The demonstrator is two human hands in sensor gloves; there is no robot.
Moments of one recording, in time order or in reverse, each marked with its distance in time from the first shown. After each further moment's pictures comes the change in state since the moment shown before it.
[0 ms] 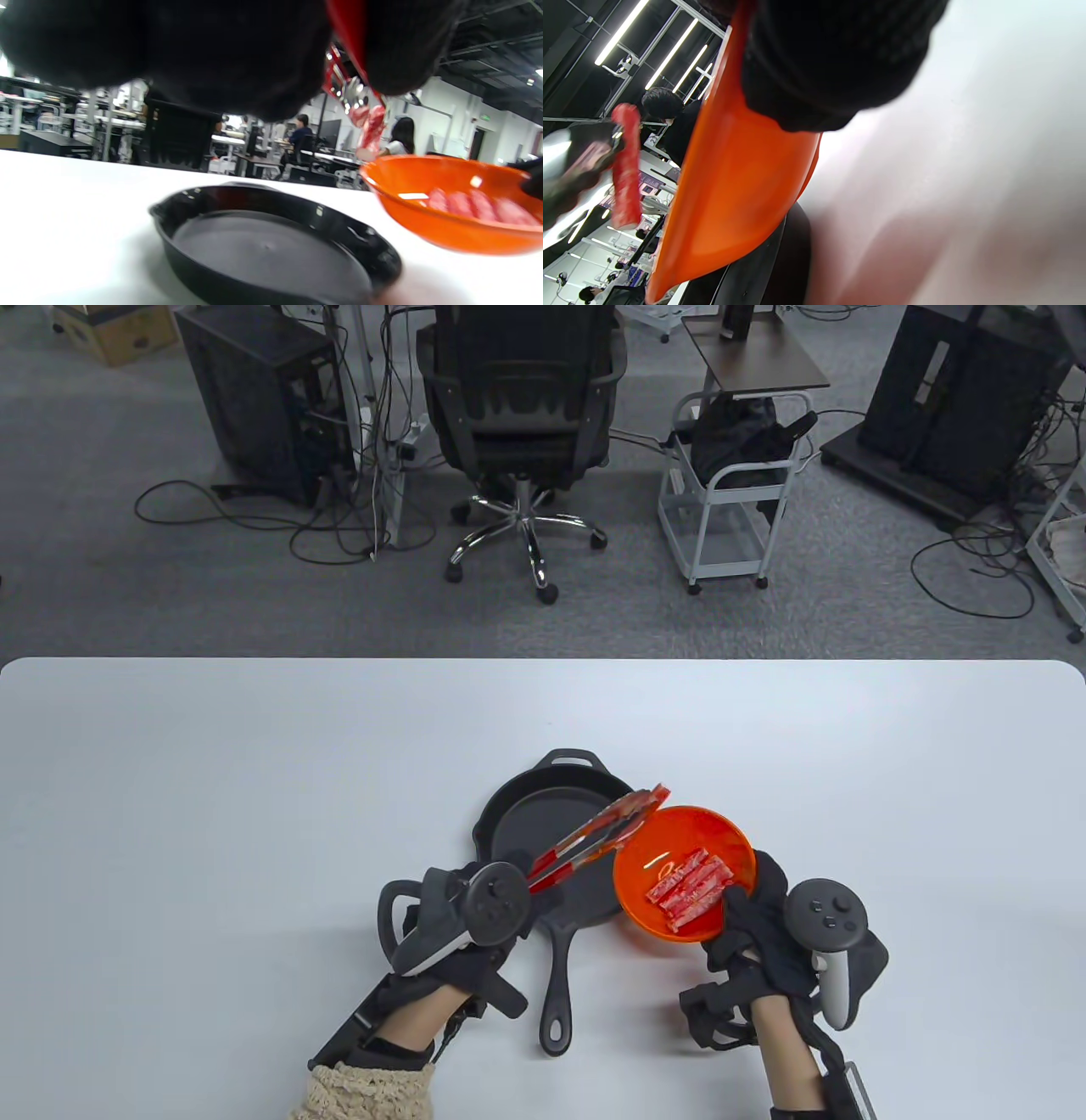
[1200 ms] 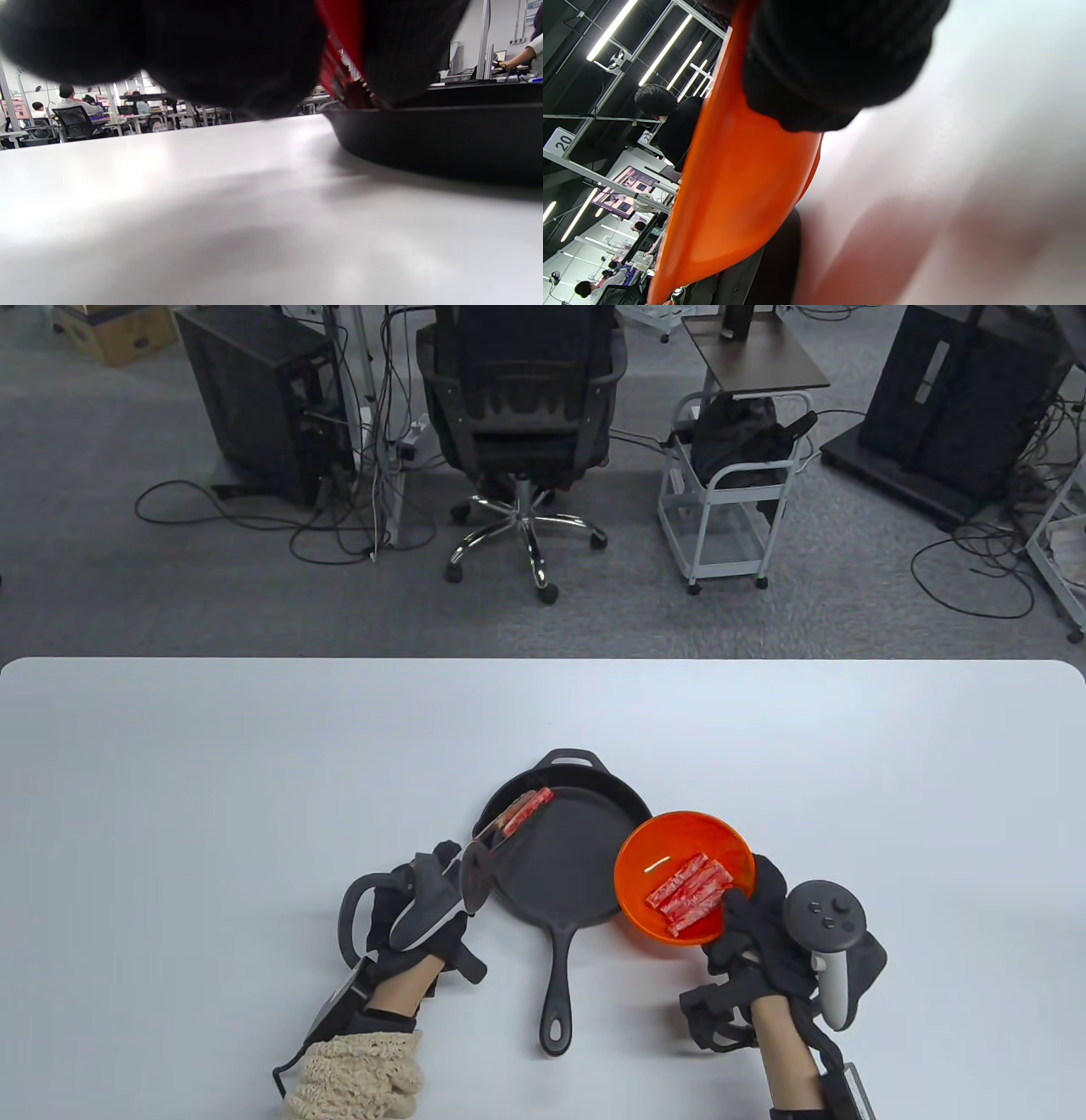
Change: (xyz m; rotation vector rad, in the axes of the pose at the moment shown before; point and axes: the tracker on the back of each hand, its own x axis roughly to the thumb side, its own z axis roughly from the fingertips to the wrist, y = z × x) left_hand -0.040 -0.062 -0.024 -0.140 0.250 -0.313; right_hand -0.002 0.003 -0.001 0.013 0.011 0.010
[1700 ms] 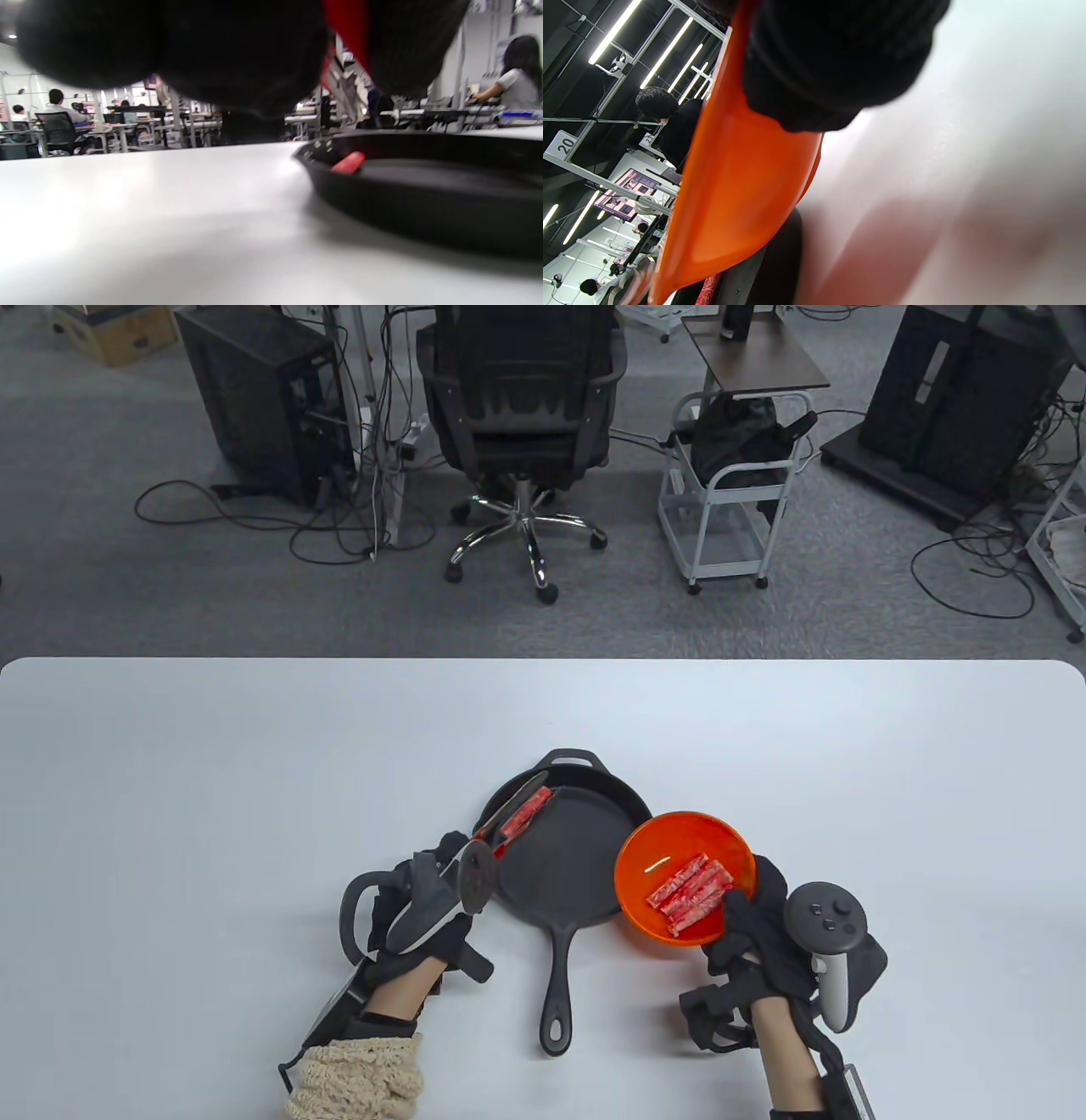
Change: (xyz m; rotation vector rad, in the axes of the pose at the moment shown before) left_hand 0.005 0.034 0.016 0.085 -0.060 0.079; right_hand -0.001 0.001 0.001 -0.007 -0.003 -0.009
